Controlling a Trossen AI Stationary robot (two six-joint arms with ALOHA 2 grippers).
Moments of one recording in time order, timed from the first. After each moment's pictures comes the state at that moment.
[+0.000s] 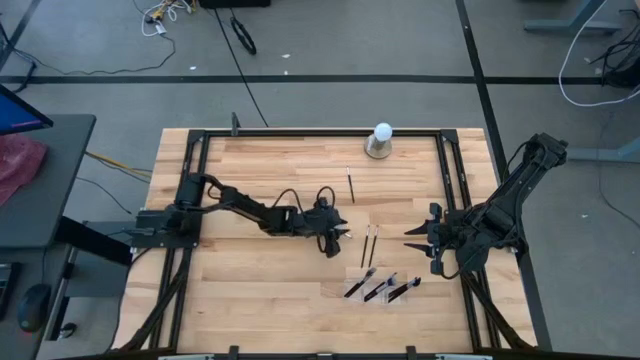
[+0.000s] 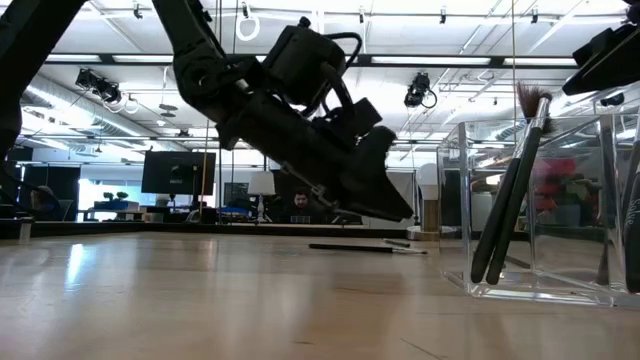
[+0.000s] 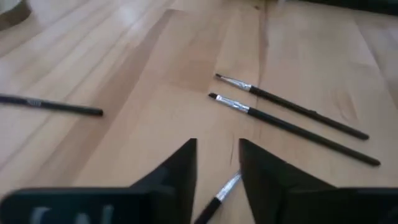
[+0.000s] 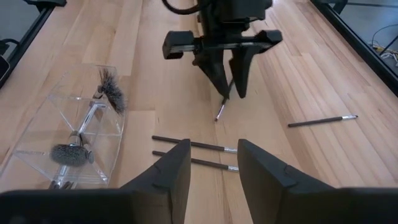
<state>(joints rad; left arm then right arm) -0.08 2.08 1.04 0.55 -0.25 -0.23 0.85 0.78 0.56 -0.62 0.77 0.56</state>
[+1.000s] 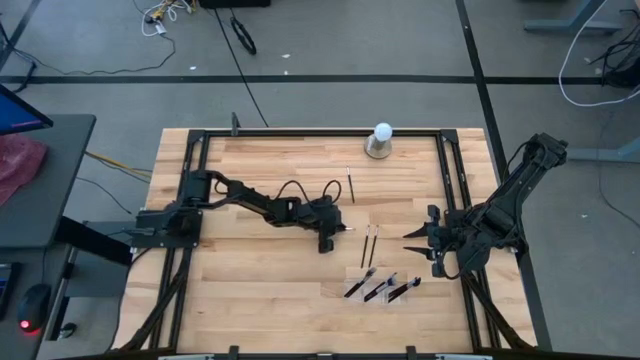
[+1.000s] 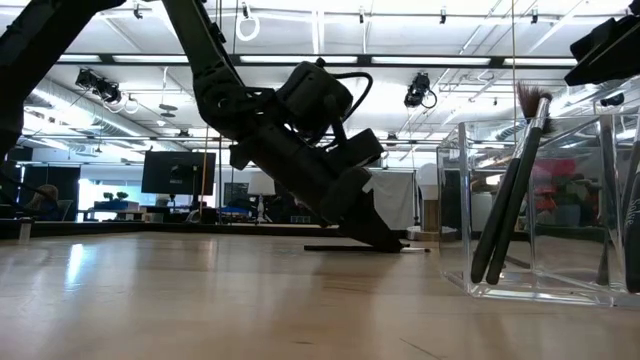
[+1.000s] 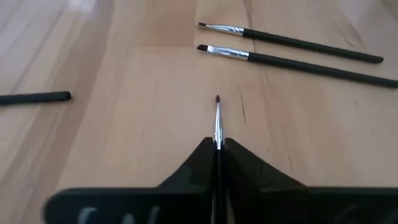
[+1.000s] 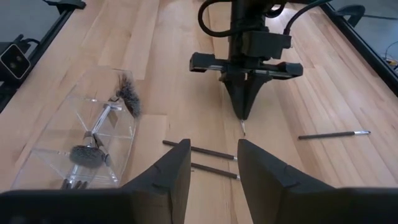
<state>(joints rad) -0.01 2.17 1.05 0.43 0.03 -0.04 0.85 0.78 0.55 -0.56 0.74 0.48</state>
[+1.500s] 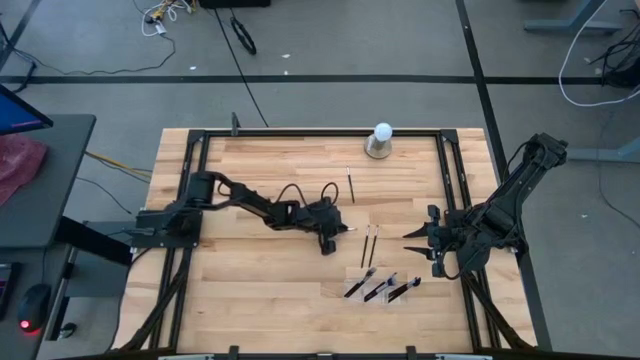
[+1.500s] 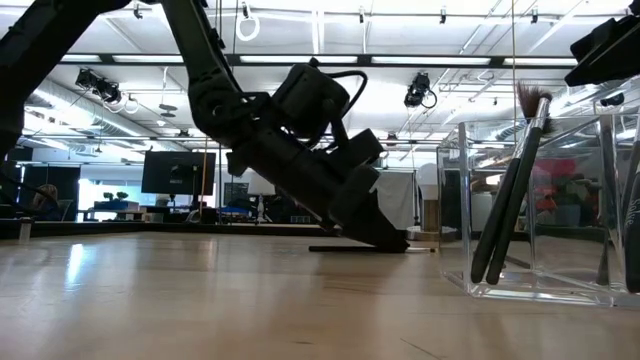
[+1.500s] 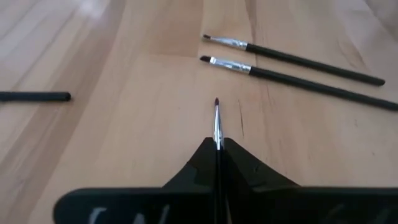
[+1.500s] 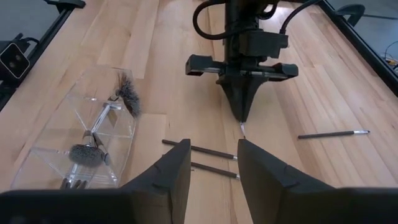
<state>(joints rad) -0.02 2.18 1.04 0.54 -0.03 -0.10 0.85 0.78 0.55 -0.56 0.74 0.48</state>
